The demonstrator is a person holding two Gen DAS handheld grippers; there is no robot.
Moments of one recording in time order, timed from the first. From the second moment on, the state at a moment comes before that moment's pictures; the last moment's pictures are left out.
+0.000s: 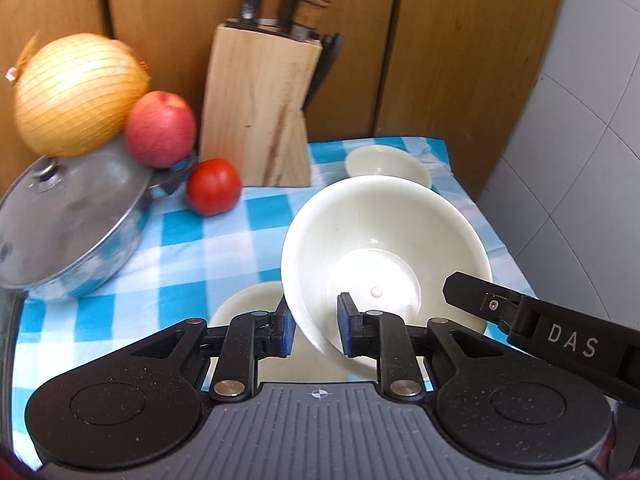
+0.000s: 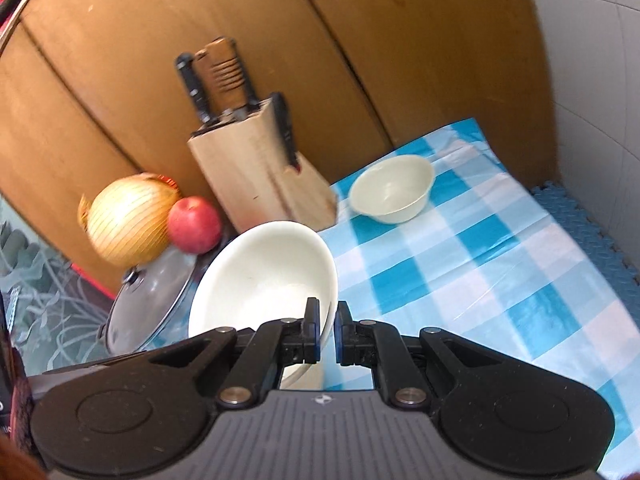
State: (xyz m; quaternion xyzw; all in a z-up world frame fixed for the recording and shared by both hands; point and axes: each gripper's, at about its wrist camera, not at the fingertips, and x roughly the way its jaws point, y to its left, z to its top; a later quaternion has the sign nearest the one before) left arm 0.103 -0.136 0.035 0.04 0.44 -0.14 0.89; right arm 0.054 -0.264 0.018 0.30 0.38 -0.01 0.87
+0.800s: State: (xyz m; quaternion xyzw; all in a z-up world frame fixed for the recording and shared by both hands) left arm 0.064 -0.063 0.038 0.00 0.40 -0.15 0.90; right arm 0.043 -0.200 0.016 0.27 0.40 0.03 0.87
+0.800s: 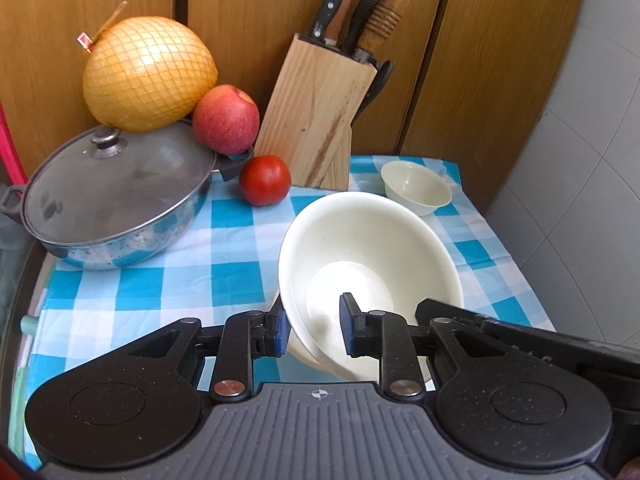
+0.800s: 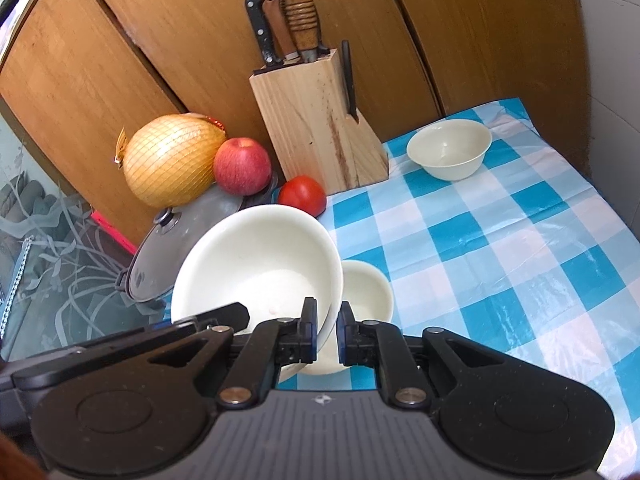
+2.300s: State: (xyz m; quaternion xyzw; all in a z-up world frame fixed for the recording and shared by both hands) left arm 0.084 -0.061 0.005 0.00 0.43 -0.16 0.89; right arm 0.057 -0.197 -0.003 0.26 0.43 0.01 0.87
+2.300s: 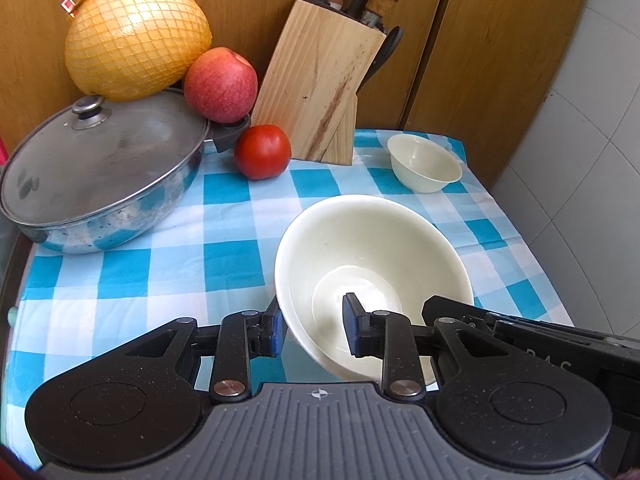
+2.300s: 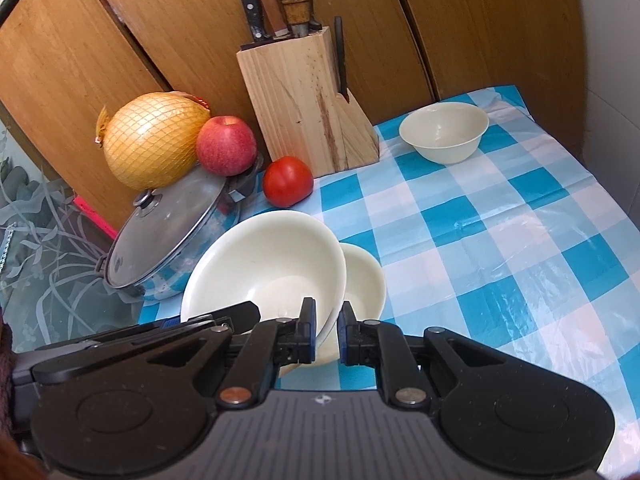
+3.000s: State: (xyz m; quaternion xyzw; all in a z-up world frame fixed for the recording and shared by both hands) left arm 0.105 -0.068 -0.017 0.03 0.44 -0.14 0.88; right arm 0.074 -0.202 -0.020 0.23 0.44 -0.03 0.87
